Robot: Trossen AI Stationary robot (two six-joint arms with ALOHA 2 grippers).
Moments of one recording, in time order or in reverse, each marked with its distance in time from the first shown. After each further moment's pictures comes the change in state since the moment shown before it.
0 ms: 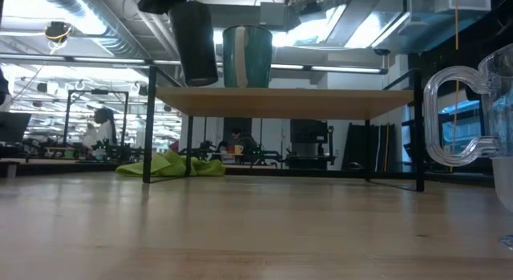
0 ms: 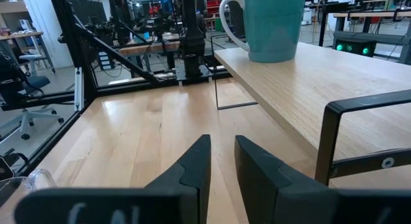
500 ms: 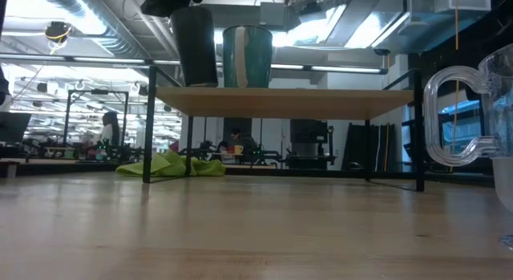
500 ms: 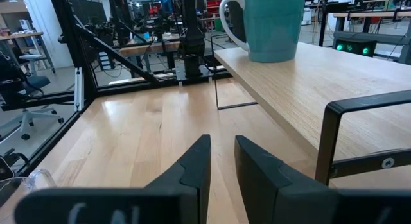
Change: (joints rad) left arm -0.004 0.025 -0.001 0.000 -0.015 0.011; right arm 0.000 0.000 0.000 0.000 0.000 0.000
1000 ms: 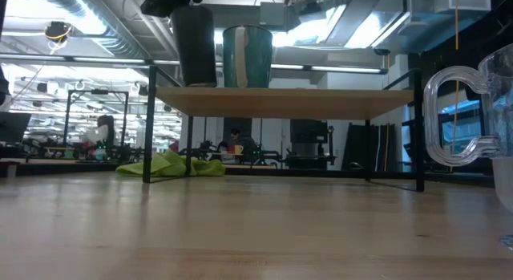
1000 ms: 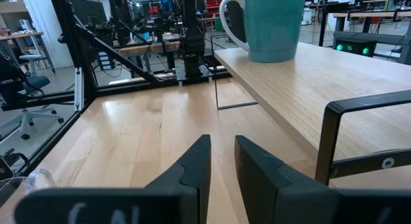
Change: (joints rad) left arm 0.000 0.000 0.000 0.000 0.019 -0.010; right arm 0.000 0.000 0.000 0.000 0.000 -0.001
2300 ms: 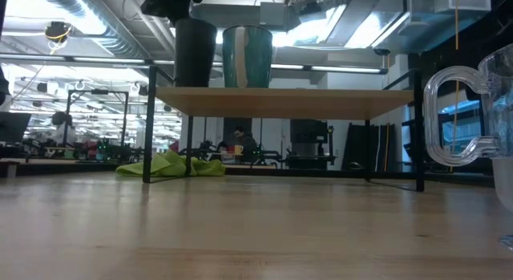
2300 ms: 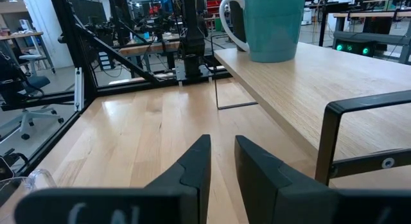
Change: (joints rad) left arm 0.000 0.000 0.000 0.000 -0.006 0.009; right arm 0.000 0.000 0.000 0.000 0.000 0.001
